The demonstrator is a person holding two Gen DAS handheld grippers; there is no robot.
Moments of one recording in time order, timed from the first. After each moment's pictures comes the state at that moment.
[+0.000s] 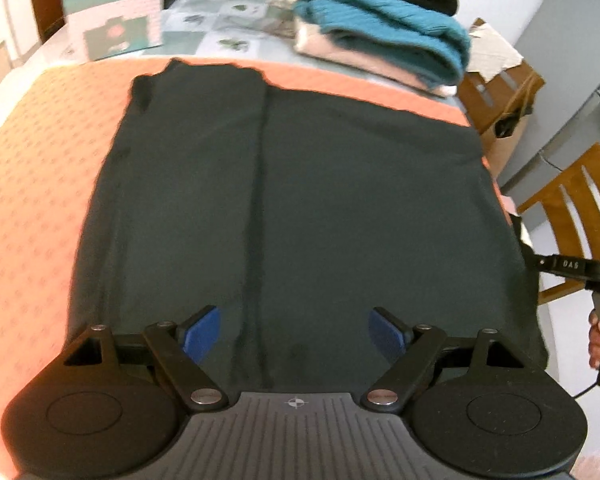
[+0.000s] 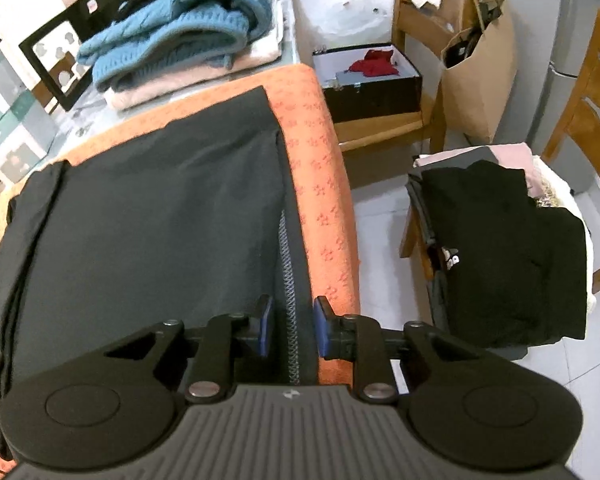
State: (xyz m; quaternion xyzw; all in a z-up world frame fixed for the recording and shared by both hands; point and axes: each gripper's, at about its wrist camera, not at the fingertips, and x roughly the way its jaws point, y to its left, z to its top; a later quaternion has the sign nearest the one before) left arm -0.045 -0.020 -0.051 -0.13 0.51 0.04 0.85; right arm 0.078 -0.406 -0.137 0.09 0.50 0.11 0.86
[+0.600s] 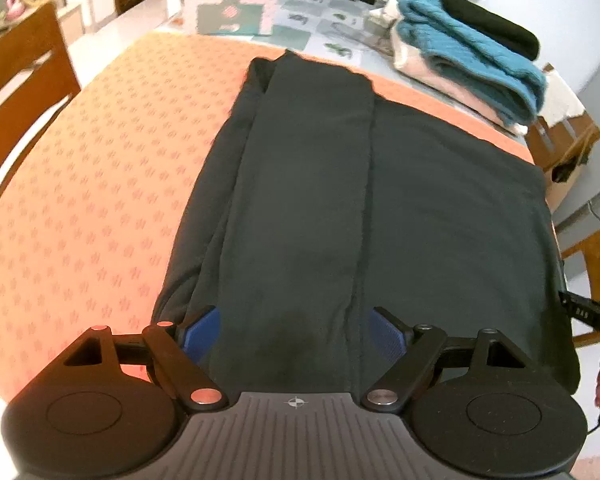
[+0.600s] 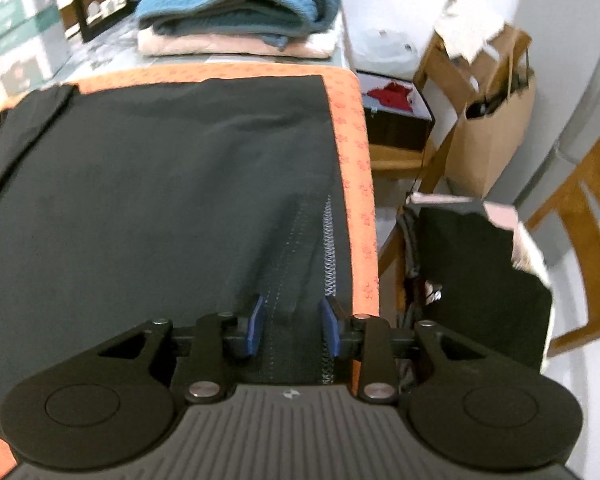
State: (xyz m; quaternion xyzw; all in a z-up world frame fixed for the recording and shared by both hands) left arm -0.095 0.032 -0.054 -0.19 0.50 0.13 0.83; right arm 0.058 -0.343 -0.145 -0.08 0.46 0.11 0.88
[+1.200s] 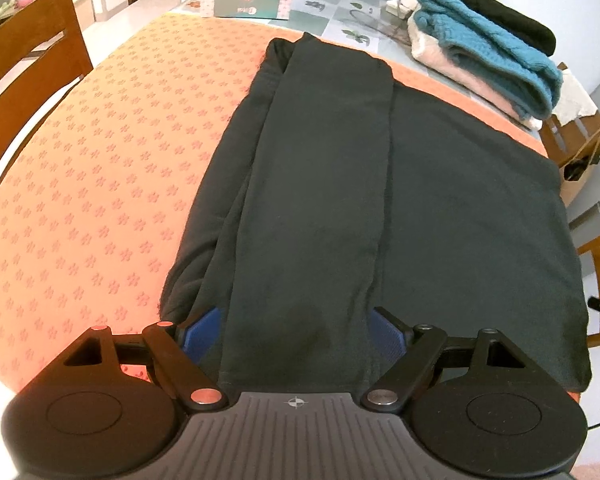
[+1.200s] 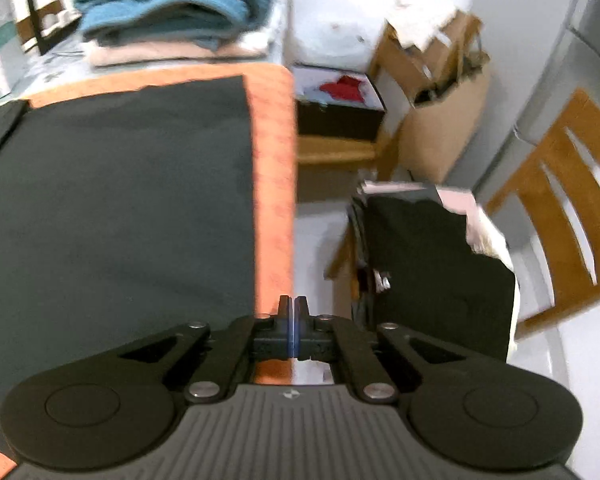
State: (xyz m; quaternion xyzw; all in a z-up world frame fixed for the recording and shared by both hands) left arm -0.103 0.038 -0.070 -0.19 0.51 0.14 0.83; right arm 0.062 -0.406 -0.139 -0.03 0.48 0.04 0.88
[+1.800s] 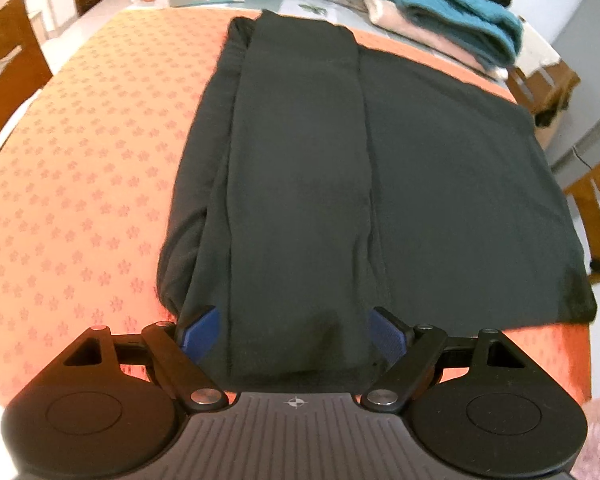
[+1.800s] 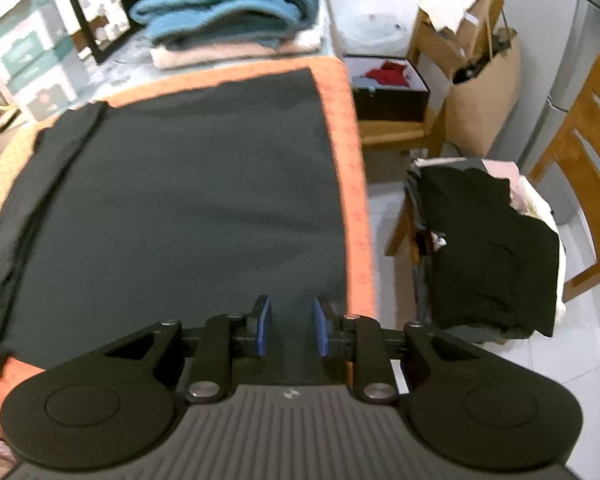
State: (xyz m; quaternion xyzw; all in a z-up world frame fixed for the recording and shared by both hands) left arm -0.124 0.042 -0.091 -0.14 0.53 0.06 0.83; right arm -0.017 -0.369 -0.096 0.01 0.48 0.13 0.87
